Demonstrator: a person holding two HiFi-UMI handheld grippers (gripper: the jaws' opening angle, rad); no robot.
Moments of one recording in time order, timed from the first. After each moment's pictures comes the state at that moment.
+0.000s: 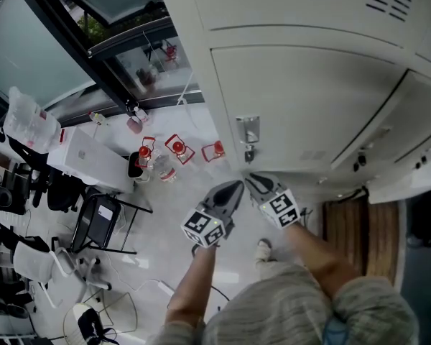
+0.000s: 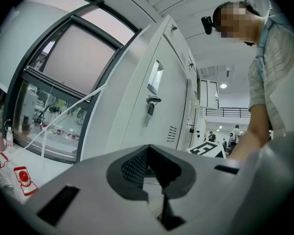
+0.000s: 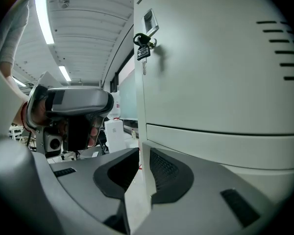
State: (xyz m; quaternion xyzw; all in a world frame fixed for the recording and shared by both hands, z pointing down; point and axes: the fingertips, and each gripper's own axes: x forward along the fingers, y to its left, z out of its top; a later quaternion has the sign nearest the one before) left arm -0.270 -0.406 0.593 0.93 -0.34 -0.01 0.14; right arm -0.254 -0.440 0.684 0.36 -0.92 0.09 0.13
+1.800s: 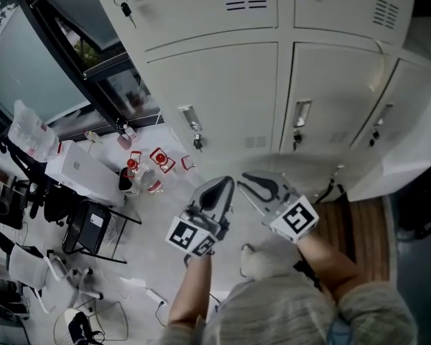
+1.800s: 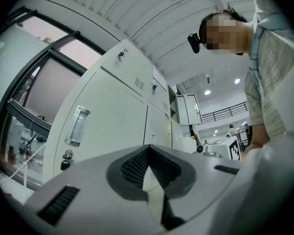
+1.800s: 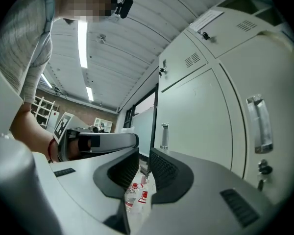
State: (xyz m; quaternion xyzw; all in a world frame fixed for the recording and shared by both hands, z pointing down) left arm -0.155 -0.291 0.433 0.94 -0.33 -0.11 0.00; right arm -0.134 -0.289 0.455 0.30 -0.95 -0.08 -0.01
